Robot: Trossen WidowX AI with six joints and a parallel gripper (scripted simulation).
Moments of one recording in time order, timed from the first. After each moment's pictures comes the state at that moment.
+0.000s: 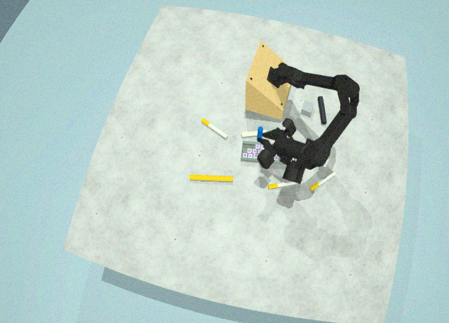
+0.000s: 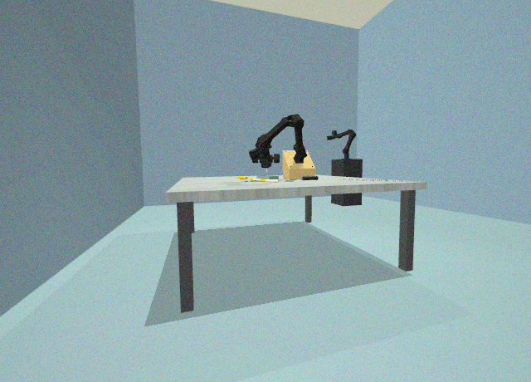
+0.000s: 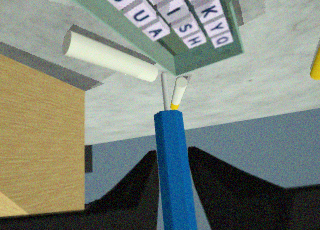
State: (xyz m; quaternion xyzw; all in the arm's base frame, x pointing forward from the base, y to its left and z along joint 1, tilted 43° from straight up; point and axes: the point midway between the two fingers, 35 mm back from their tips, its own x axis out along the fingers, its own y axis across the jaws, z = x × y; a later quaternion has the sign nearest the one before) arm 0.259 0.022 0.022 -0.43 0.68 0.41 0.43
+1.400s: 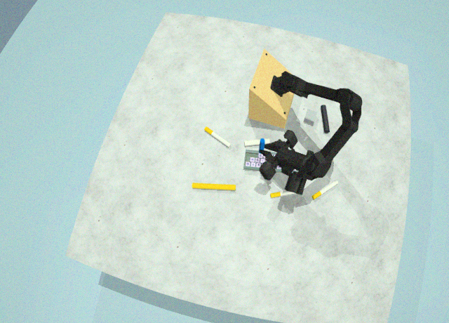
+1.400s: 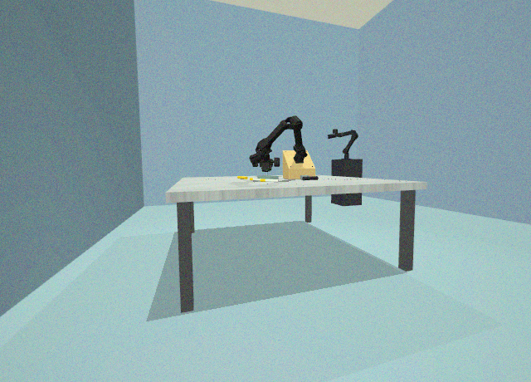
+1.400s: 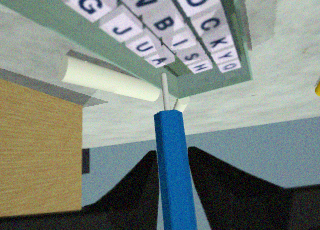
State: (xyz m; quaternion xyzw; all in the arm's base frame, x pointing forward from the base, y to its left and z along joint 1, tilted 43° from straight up) arm 0.259 0.038 0.001 -0.43 0.68 0.42 0.42
